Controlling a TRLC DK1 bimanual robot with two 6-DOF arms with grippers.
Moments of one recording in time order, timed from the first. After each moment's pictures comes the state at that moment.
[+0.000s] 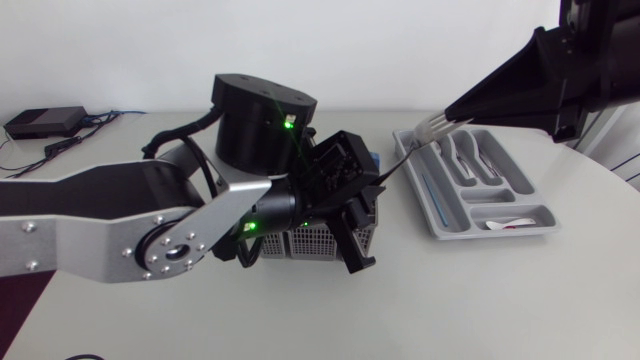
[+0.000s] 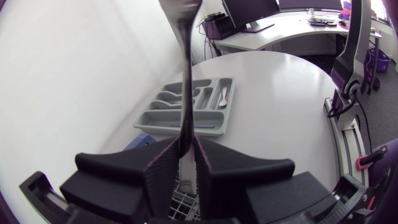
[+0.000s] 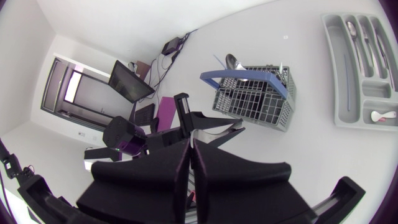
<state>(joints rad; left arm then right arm) -0.91 1.51 0.97 0.13 0.07 0.47 0.14 1.25 1.44 -1.14 -0.88 0.29</state>
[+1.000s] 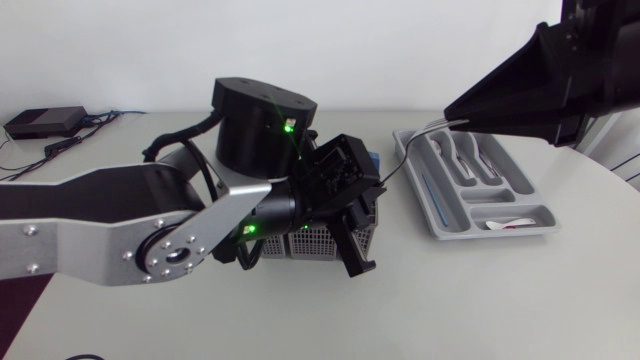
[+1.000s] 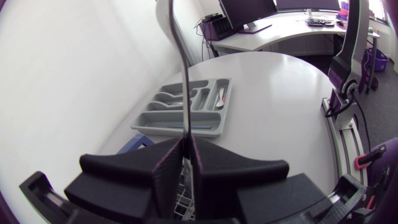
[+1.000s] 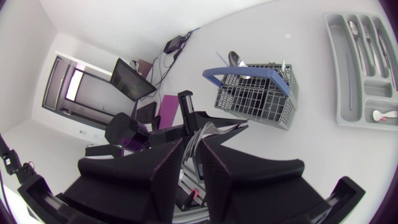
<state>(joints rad) -0.91 1.51 0.96 0.14 0.08 0.47 0.15 1.23 1.42 -1.14 -0.89 0.29</state>
